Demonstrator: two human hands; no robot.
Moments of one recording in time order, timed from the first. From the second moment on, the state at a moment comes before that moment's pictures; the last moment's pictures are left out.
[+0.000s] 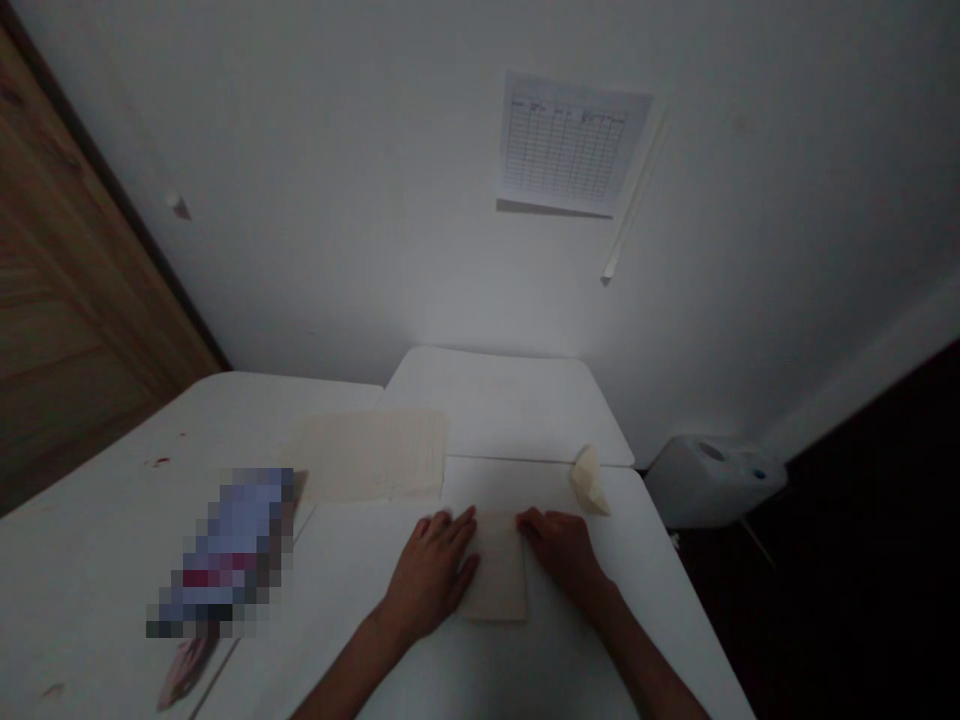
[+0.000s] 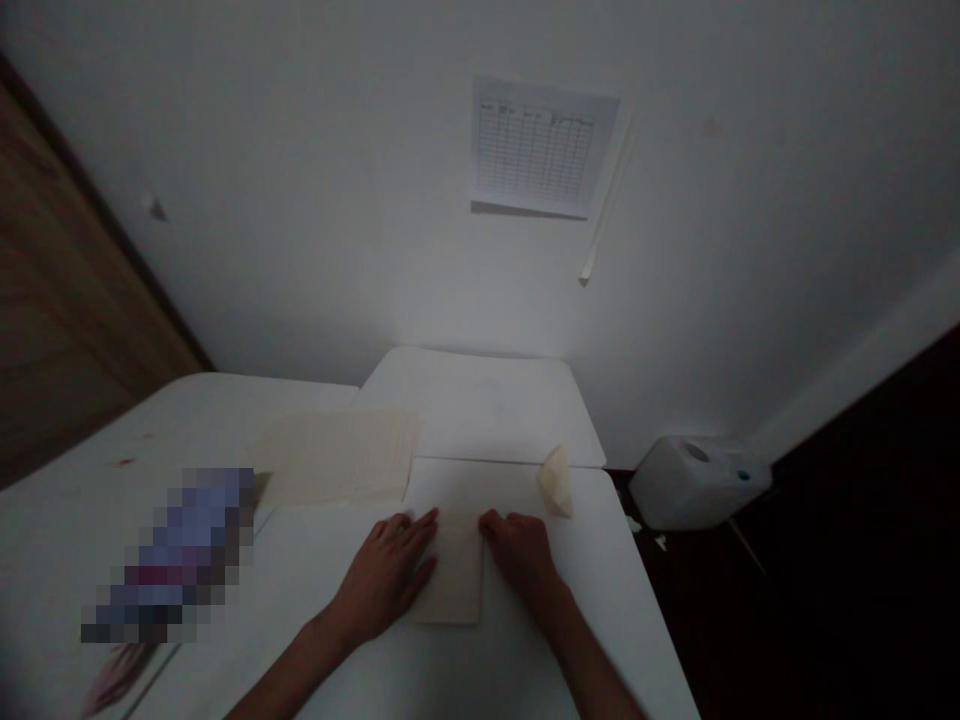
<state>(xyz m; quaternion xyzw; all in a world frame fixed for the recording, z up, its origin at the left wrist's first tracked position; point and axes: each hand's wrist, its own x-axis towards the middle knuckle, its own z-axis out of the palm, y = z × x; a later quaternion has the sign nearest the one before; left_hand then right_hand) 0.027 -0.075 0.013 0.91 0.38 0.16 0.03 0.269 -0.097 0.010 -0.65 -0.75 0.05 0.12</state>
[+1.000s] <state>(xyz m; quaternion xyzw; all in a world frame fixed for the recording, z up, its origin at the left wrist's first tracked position) 0.021 -0.077 0.016 0.91 0.37 0.18 0.05 0.282 -0.127 0.054 -0.58 -0.78 0.22 0.06</state>
